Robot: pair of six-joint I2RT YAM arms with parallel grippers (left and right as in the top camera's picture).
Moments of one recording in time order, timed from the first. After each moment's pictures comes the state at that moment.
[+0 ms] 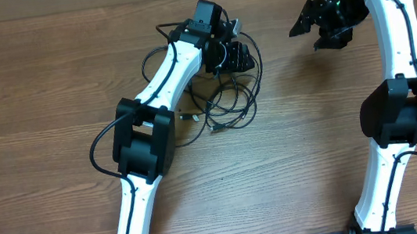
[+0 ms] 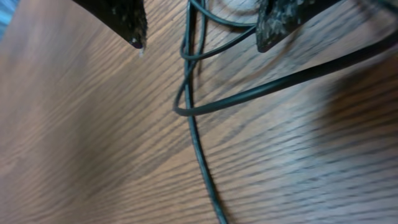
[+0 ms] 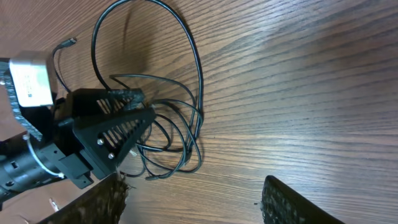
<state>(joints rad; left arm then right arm) -0.44 2.44 2.10 -0.77 0.54 -0.32 -0.08 2.30 2.38 -1.57 -0.49 0.23</state>
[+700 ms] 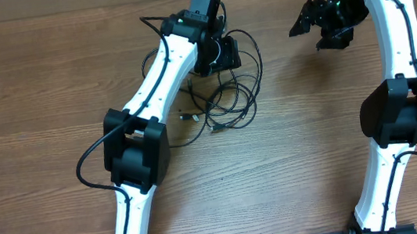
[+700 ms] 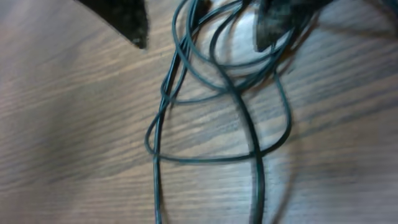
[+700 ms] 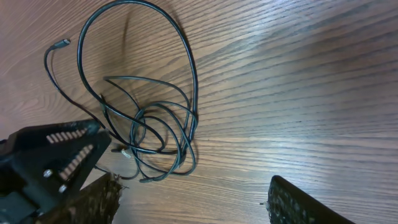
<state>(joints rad) -0.45 2.33 2.13 -0.99 0.33 -0.44 -0.08 2.30 2.38 -1.57 -0.46 0.23</state>
